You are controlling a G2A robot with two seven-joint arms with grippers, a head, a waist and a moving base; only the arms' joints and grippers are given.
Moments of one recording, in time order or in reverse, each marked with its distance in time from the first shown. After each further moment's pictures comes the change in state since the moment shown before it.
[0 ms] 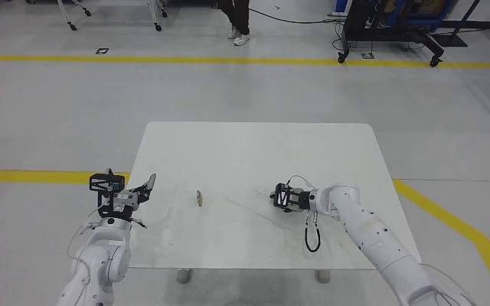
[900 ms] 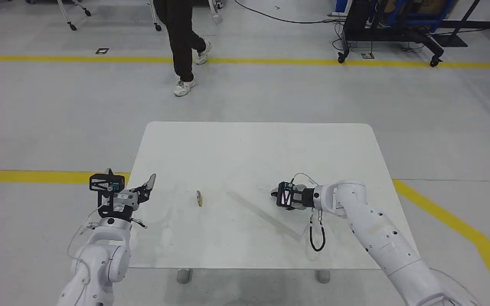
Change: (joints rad) left arm 0.000 0.000 0.000 0.000 0.000 0.000 0.000; right arm -0.045 0.036 0.058 -0.138 0.000 -0.042 0.015
